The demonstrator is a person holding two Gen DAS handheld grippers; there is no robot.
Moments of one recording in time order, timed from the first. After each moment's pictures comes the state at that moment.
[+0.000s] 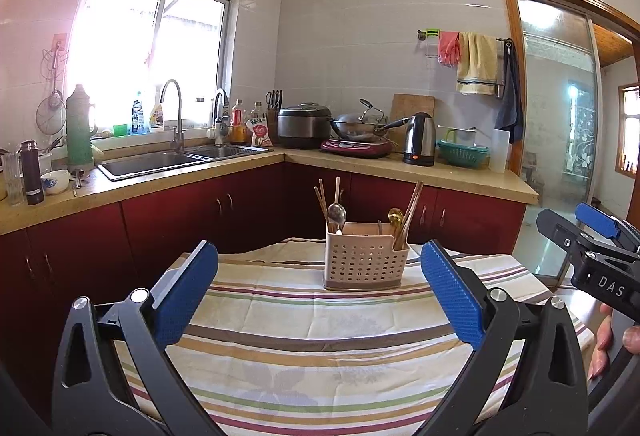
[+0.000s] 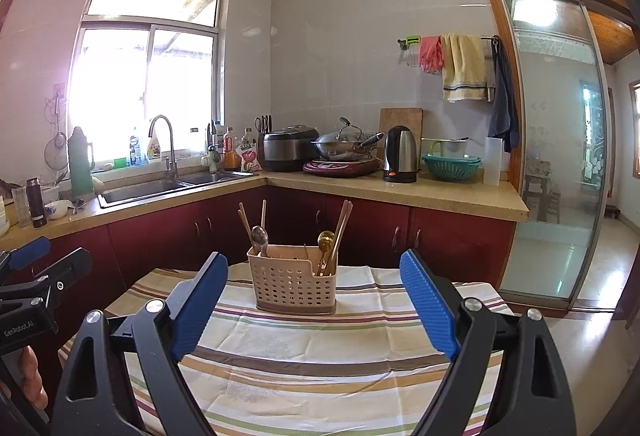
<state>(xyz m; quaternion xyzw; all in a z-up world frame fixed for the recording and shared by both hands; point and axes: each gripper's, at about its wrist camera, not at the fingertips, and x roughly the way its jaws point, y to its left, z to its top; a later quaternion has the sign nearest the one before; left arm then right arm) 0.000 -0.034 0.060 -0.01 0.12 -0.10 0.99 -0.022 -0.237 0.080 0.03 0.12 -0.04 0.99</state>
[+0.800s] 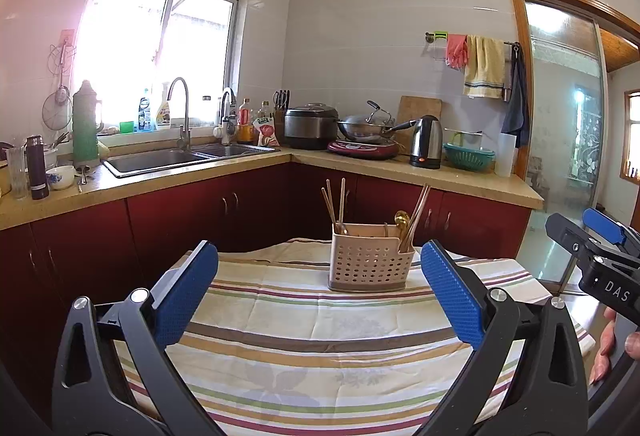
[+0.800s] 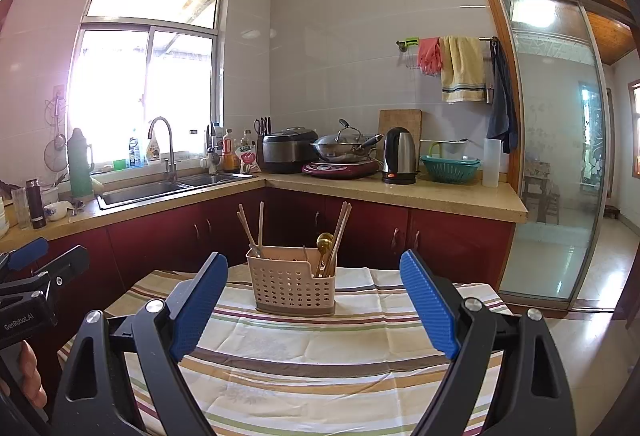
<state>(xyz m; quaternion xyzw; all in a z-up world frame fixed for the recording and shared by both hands) -0.002 -0.027 0.061 -0.01 0.12 -0.09 0.99 -0.027 -0.234 0.080 0.03 0.12 -0.04 0.99</state>
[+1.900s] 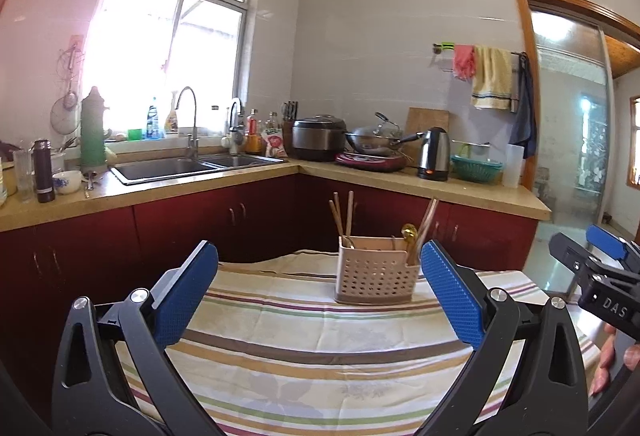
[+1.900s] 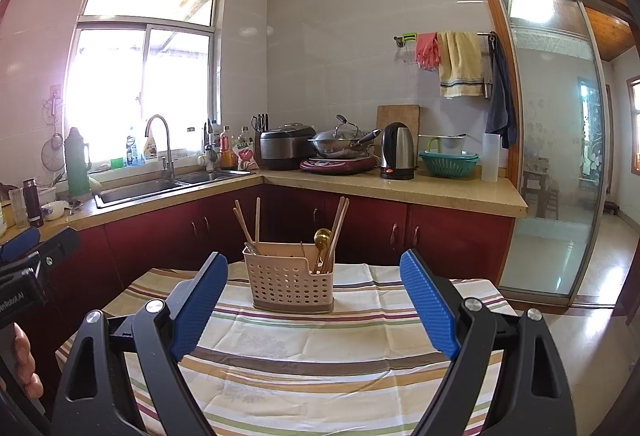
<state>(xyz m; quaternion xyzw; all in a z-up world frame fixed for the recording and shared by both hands) 0.004 -0.026 0.063 -0.02 0.10 -0.07 0.99 -0.021 -0.237 0.075 0.03 0.12 -0.04 0.99</state>
